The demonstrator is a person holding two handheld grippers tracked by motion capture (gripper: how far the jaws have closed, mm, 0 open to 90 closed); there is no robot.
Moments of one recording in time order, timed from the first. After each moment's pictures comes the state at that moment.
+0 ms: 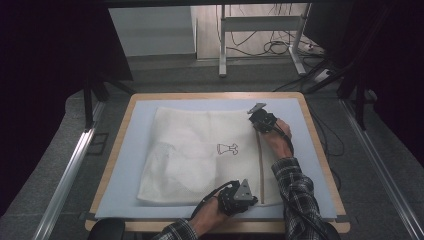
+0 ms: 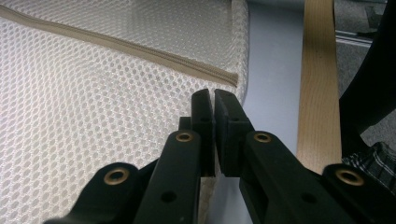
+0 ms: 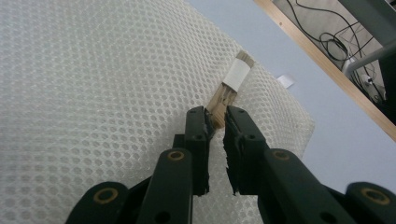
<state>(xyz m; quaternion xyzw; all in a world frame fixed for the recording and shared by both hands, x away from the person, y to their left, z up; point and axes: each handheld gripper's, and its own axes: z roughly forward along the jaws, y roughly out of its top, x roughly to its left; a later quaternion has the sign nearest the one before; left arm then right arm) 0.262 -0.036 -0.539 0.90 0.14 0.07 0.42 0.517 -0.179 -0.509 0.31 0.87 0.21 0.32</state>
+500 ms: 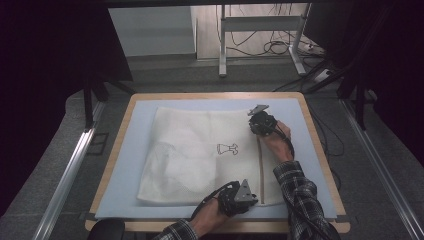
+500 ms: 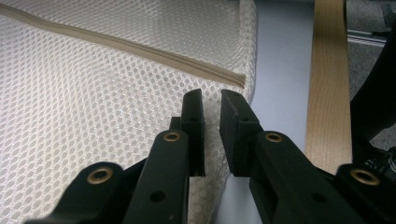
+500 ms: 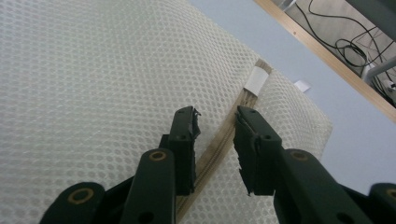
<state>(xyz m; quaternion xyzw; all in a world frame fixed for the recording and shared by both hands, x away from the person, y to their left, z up) 0.259 -0.037 -0.539 0.89 0.15 0.10 0.41 0.502 -0.179 -0.503 0.32 0.87 0.25 0.29</state>
